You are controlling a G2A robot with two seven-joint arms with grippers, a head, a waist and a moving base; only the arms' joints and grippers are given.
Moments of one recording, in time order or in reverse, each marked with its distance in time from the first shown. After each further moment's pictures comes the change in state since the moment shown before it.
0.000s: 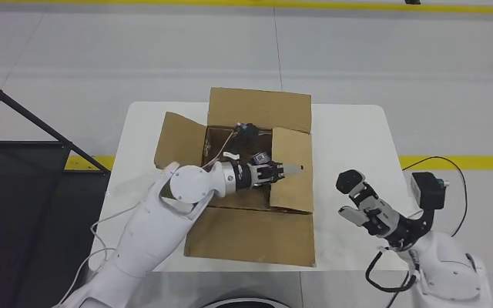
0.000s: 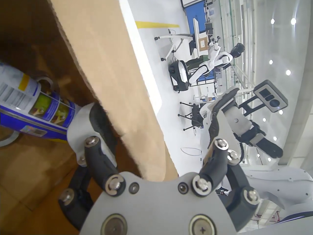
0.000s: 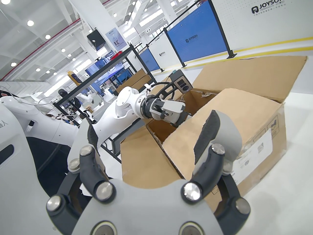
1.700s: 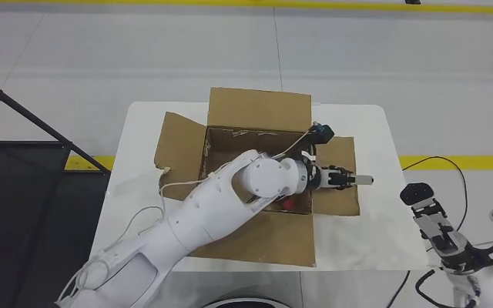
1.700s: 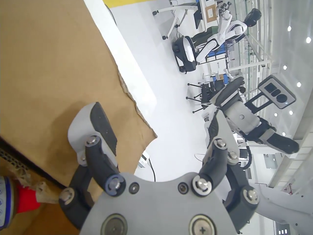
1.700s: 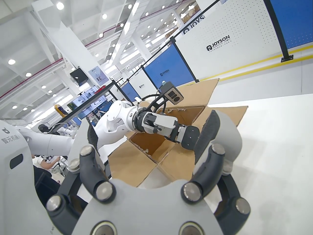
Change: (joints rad) left arm -0.346 -0.207 0.402 0.300 -0.055 0.029 0.171; right arm -0.194 0.055 0.262 0.084 0.164 -0.121 -0.145
